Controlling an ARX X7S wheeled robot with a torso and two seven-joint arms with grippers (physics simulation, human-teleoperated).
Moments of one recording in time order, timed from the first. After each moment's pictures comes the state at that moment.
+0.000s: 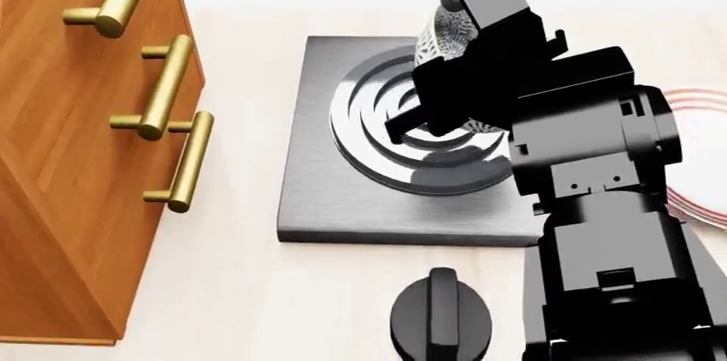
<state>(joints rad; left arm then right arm) -0.17 -0.45 -0.20 0.81 -0.70 -0.07 -0.20 1.52 0.11 -0.35 1.31 0.00 0.44 -0.67</state>
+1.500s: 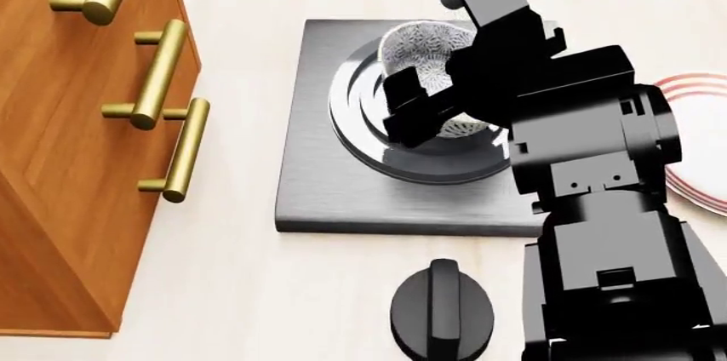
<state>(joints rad) -0.16 -0.46 -0.19 0.80 -0.70 -0.04 -0.22 1.52 0.11 -0.34 1.31 0.00 0.44 -0.67</state>
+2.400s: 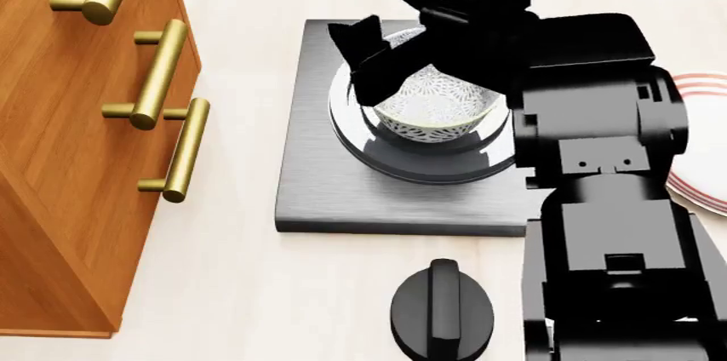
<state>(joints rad) -0.16 -0.47 -0.18 0.80 -0.71 -0.04 -0.23 1.56 0.09 -0.18 1.31 0.01 0.30 -0.85</state>
